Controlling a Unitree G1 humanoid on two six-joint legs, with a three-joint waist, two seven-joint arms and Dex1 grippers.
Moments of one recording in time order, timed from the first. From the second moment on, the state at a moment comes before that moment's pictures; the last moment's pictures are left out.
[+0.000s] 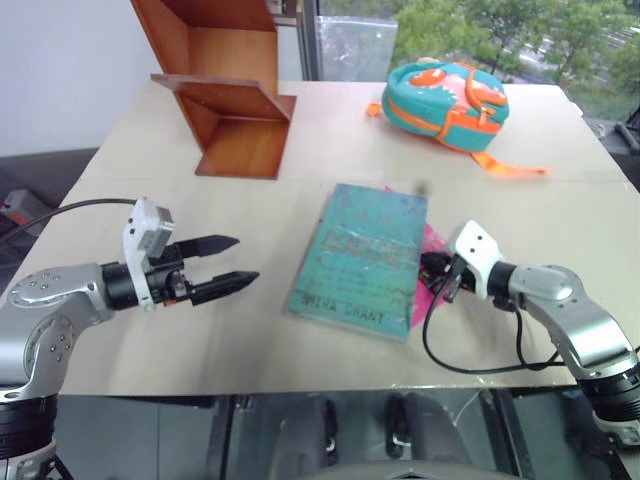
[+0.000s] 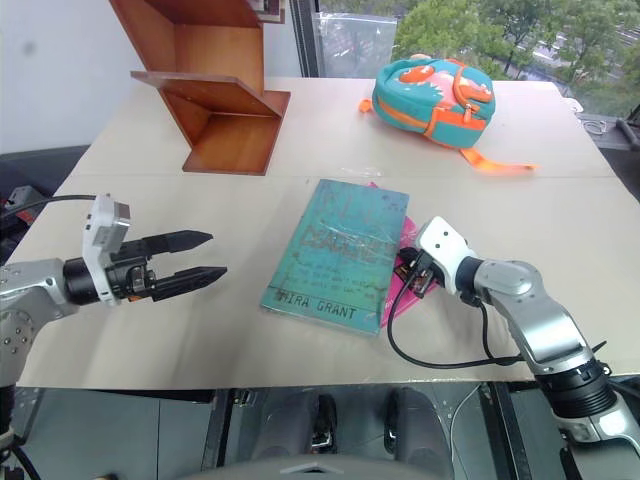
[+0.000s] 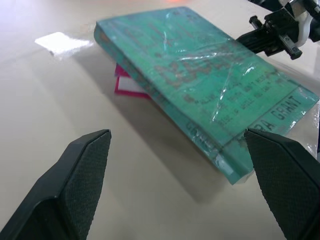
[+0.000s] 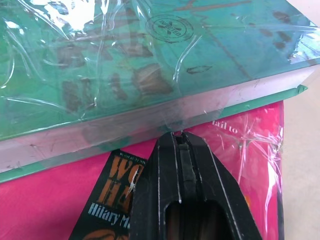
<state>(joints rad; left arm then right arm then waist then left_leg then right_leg) -0.08 0.93 0.37 -0.25 -0.74 0.71 -1.09 -0.28 -0.64 0.17 -0.28 0.22 0.51 0.70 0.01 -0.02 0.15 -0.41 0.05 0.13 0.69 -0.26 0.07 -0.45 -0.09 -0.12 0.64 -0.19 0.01</state>
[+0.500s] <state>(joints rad) -0.25 0.92 0.29 -0.14 -0.93 1.11 -1.01 0.16 -0.85 -0.53 -0.79 0.83 0.68 0.88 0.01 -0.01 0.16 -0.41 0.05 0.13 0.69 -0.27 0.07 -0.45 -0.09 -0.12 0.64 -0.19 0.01</state>
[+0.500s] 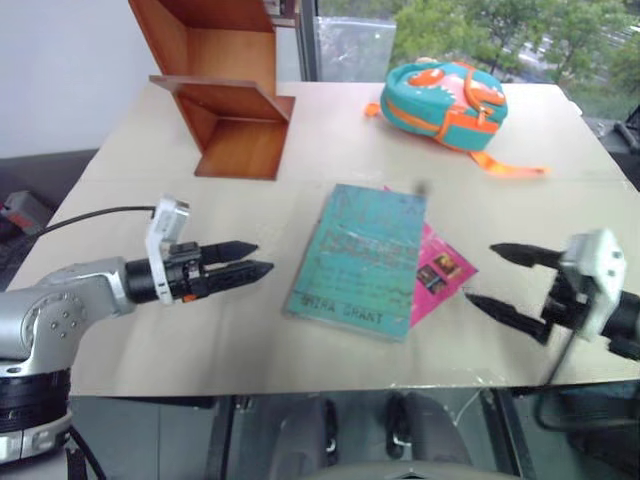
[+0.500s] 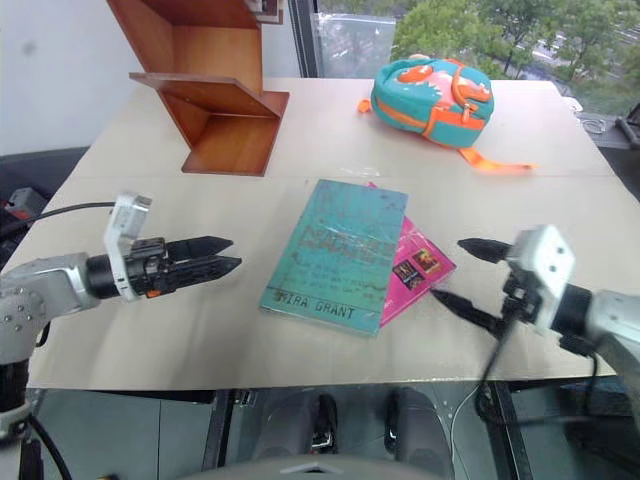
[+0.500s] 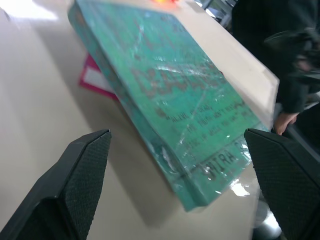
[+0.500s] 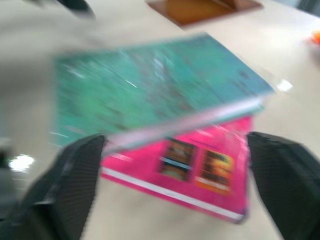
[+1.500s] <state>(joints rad) -0.95 0.58 -0.24 0.79 -0.63 1.30 -1.38 -0.05 -0.93 -0.29 -0.99 1.16 0.61 0.45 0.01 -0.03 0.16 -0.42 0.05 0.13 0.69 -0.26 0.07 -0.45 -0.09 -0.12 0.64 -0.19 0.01</state>
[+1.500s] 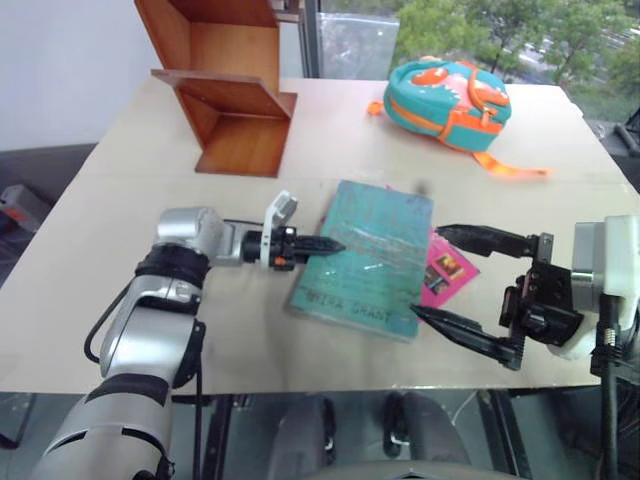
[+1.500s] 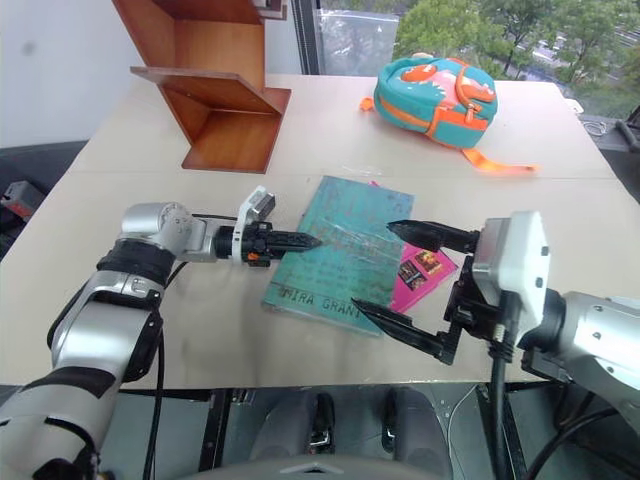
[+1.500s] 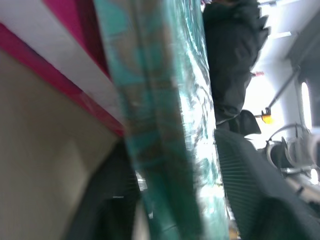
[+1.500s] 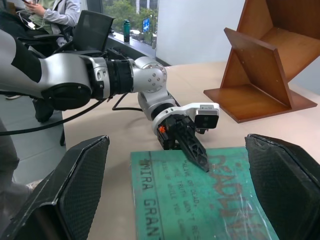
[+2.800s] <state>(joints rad) -1.54 0.89 -0.28 1.03 0.38 -0.59 -0.92 -0.30 -0.81 -0.22 -0.81 0.97 0.60 0.37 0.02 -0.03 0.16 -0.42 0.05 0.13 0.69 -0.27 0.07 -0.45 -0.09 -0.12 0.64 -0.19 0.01</state>
